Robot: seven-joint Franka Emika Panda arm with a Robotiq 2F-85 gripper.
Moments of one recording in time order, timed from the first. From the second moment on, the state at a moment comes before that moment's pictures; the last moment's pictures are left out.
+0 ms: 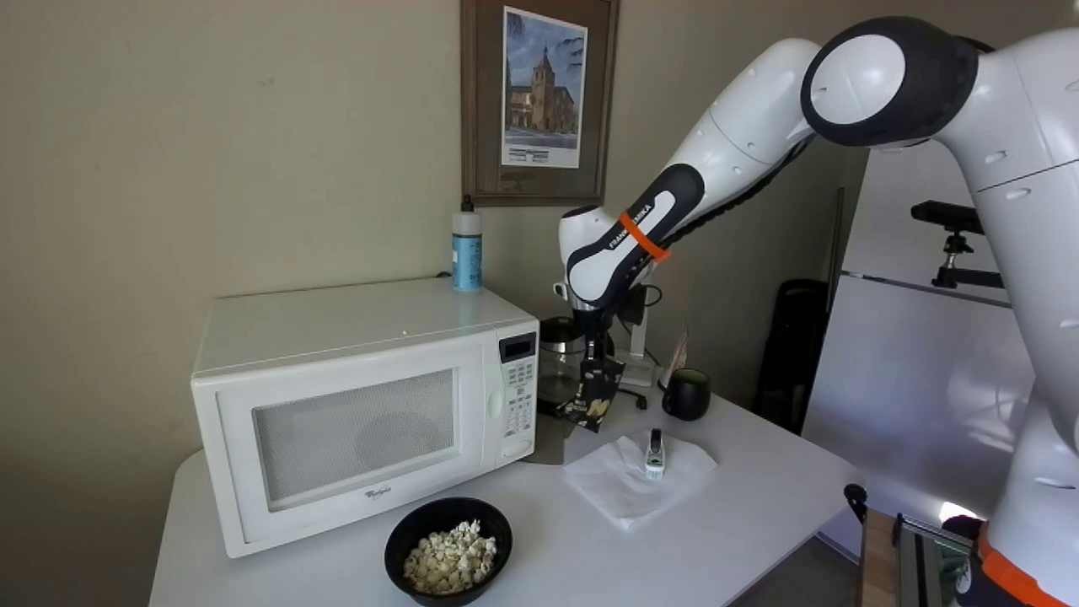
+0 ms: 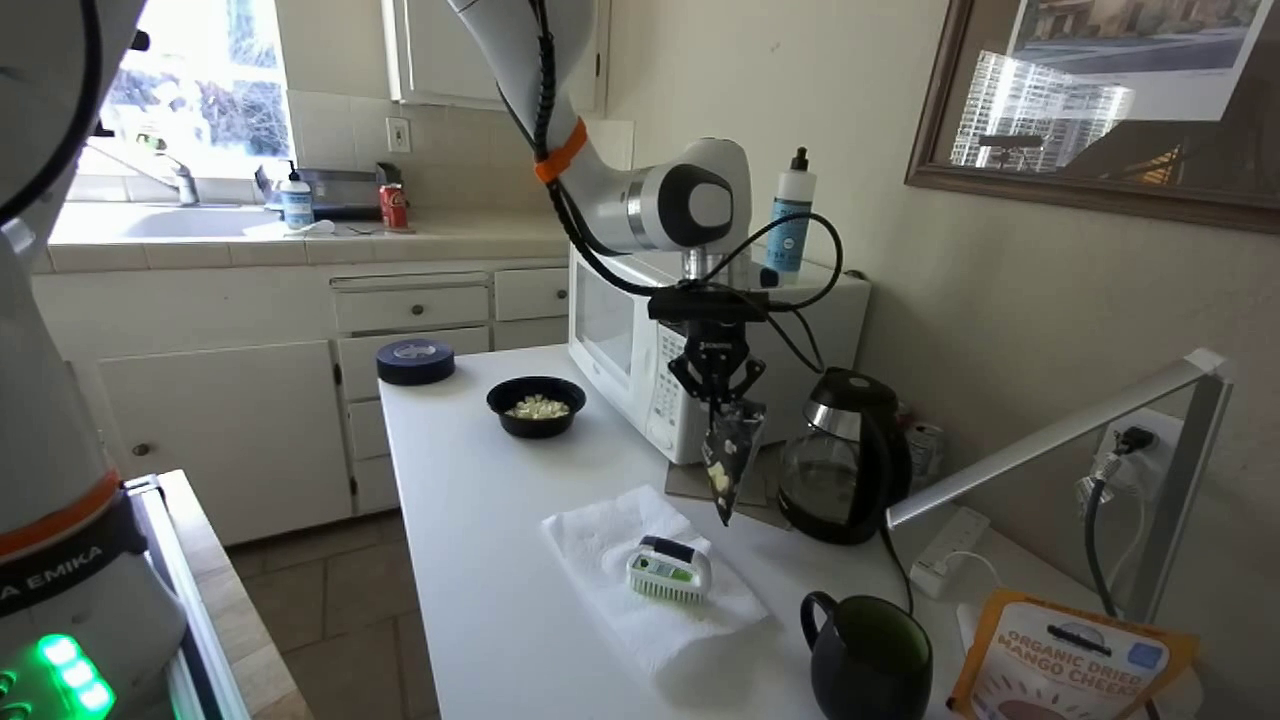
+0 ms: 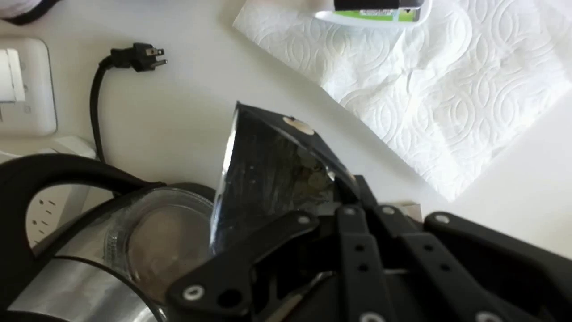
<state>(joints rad) -0.13 0.47 -0.12 -1.90 -0.27 2.35 -0.45</state>
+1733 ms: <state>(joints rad) -0.15 0.70 -0.08 -1.54 -0.37 1.98 -0.90</state>
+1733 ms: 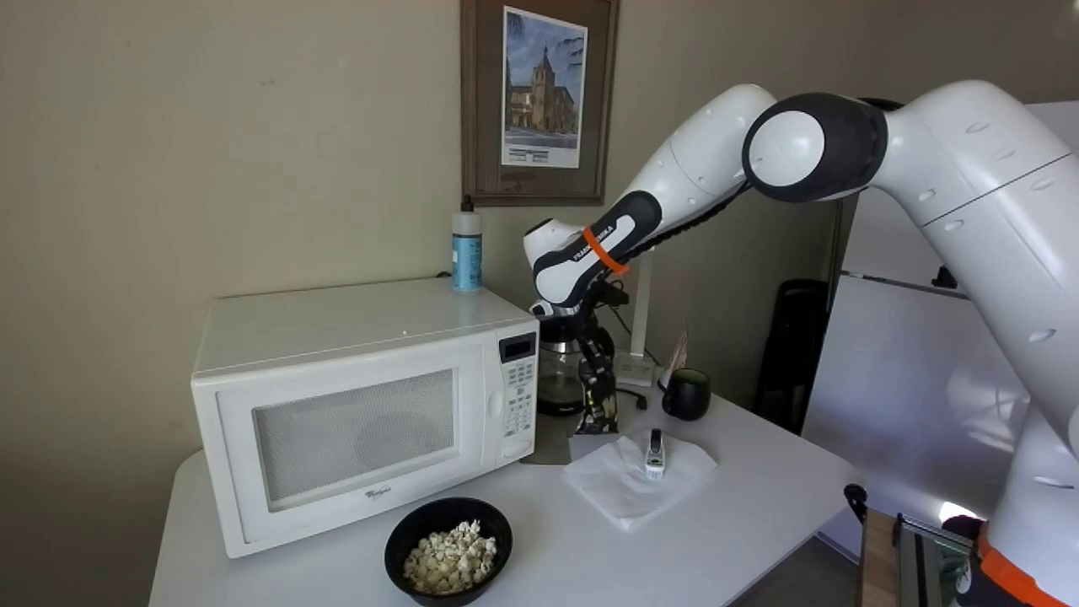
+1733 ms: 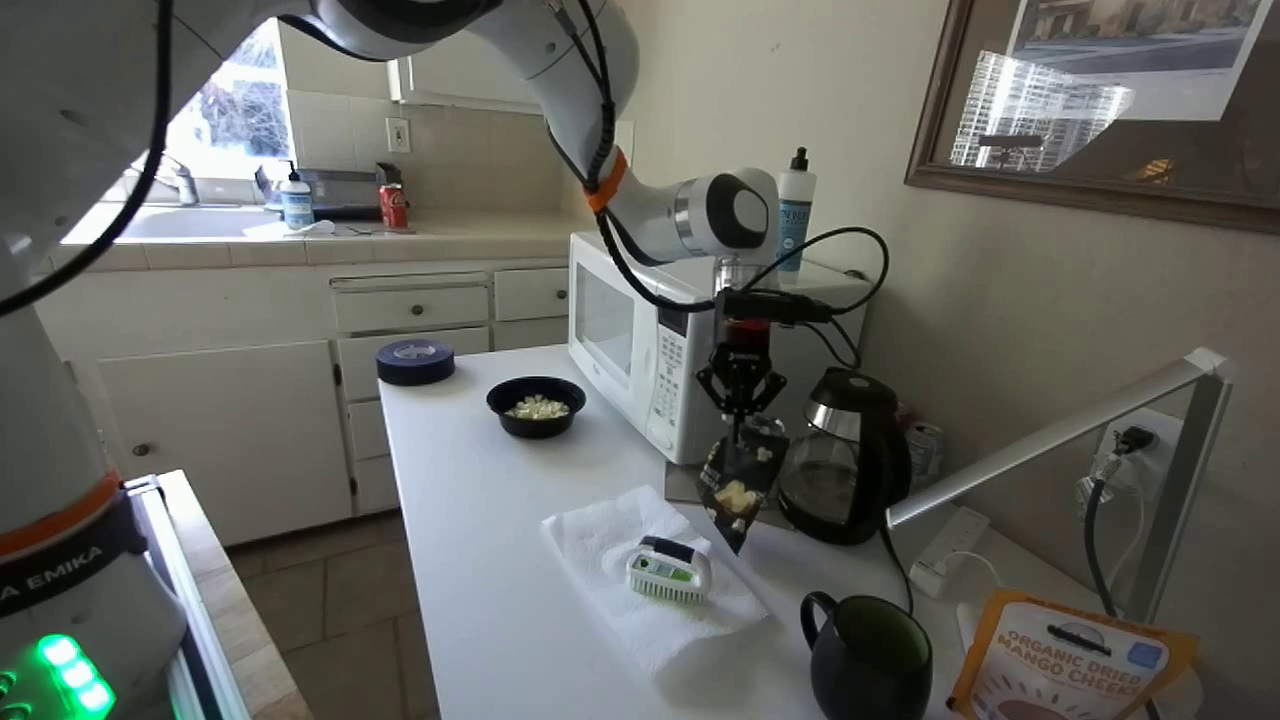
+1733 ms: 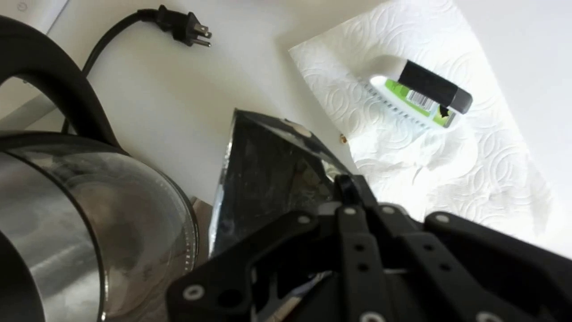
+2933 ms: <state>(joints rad) -0.19 0.79 -0.05 -1.40 -0.23 1.98 -0.89</state>
